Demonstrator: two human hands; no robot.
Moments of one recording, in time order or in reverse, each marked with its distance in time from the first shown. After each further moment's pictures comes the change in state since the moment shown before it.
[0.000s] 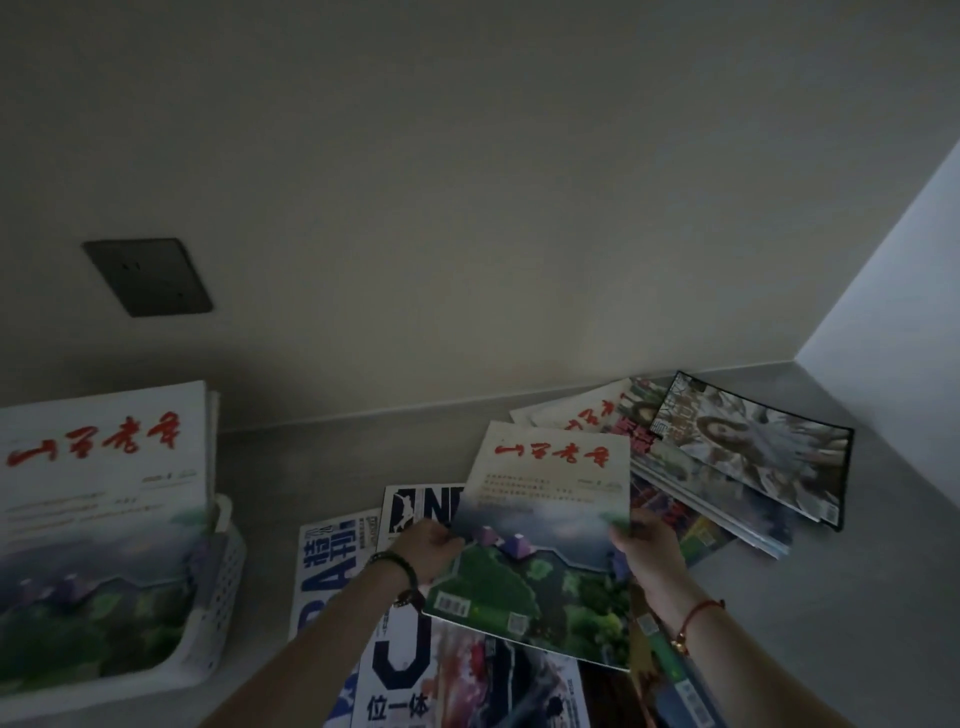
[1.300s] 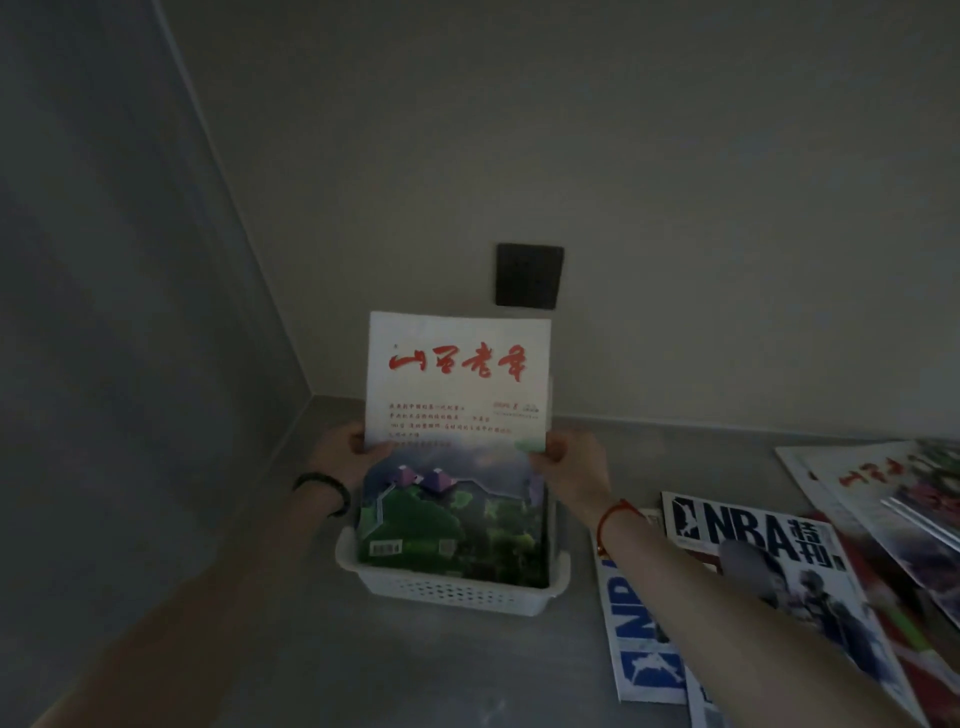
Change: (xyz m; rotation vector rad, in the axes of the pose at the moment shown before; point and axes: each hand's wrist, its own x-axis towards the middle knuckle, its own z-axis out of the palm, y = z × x) left_hand -0.167 -0.250 -0.282 -0.382 0.781 -0.052; right_hand -0.178 -0.128 0.367 -0.490 -0.334 -0.561
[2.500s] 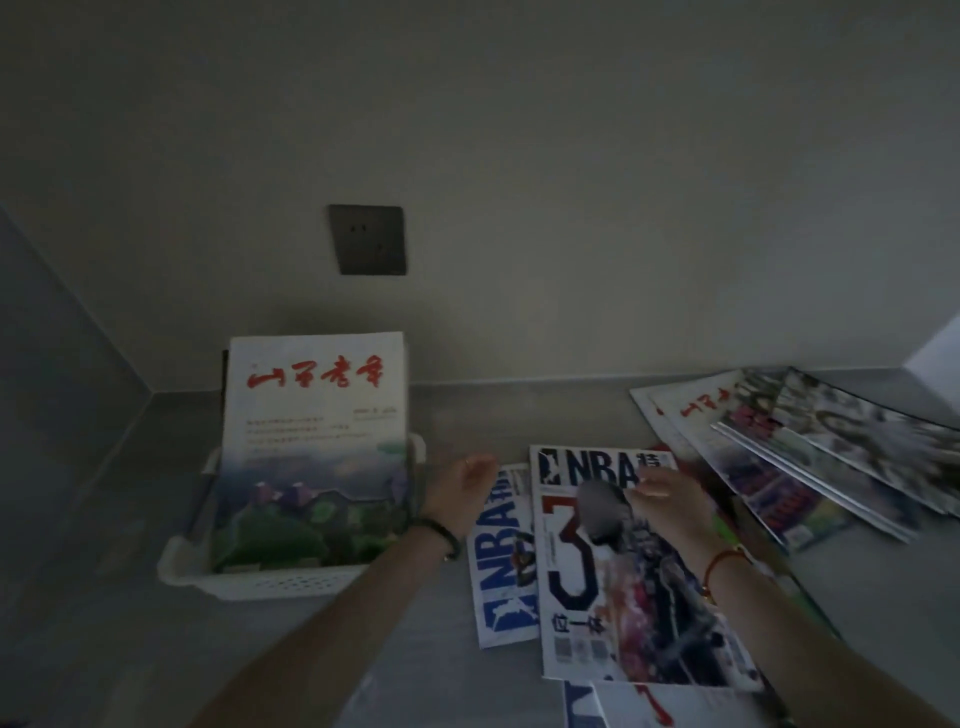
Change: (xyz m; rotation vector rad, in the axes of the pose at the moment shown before) left_hand -0.094 0.064 0.226 -0.205 -0.483 0.097; right_hand -0.062 0.188 -0.156 0.022 0.277 0.458
